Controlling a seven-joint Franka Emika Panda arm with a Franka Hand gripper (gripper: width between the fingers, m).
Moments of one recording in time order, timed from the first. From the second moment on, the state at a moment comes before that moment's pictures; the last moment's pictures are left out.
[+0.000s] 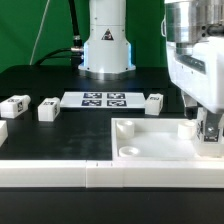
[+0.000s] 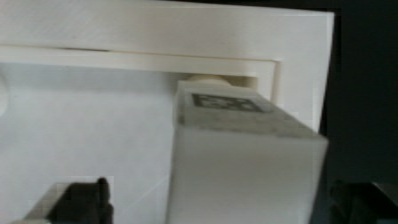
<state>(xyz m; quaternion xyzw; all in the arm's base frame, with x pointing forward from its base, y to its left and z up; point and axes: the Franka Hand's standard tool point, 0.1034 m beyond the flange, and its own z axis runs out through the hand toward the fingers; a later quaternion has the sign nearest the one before) 0.635 0.108 0.072 -0.74 0.67 0.00 0.06</state>
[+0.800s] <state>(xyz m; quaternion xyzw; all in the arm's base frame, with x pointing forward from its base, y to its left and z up) 0.636 0.126 0.072 -0.97 0.24 -0.02 0.03</state>
